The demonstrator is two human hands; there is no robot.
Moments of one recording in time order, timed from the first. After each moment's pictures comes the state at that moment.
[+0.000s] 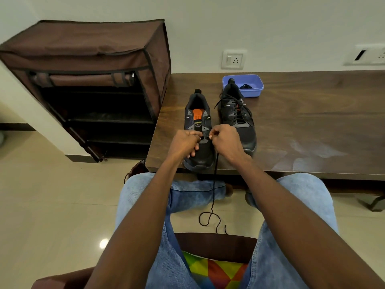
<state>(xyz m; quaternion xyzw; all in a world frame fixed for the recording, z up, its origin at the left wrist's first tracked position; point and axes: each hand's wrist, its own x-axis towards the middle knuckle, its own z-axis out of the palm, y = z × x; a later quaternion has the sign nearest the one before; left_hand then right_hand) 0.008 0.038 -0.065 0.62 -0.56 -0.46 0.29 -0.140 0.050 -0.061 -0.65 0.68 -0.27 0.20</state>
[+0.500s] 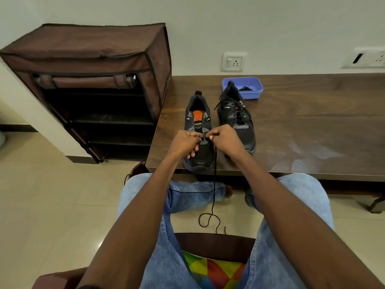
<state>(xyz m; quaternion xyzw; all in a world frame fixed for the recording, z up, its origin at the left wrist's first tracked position) 0.010 0.035 -0.064 0.61 -0.57 -0.47 0.27 -0.144 0.038 -0.069 -0.62 0.66 -0.29 0.30</state>
